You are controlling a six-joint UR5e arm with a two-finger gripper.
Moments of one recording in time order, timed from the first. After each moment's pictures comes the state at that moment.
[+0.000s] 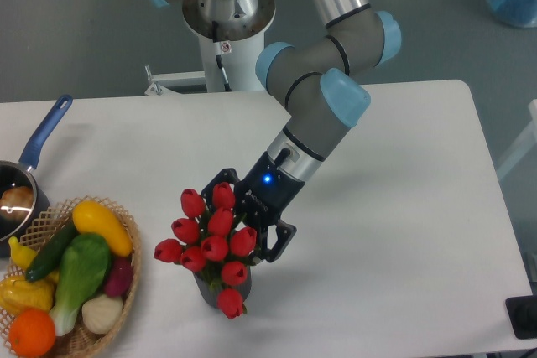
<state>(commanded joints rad) 2.50 -1.97 -1.73 -0.72 0.66 1.13</state>
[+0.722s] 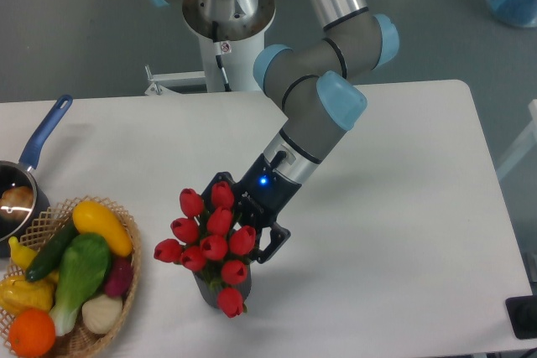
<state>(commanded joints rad) 2.50 -1.96 -1.73 -0.72 0.67 1.13</state>
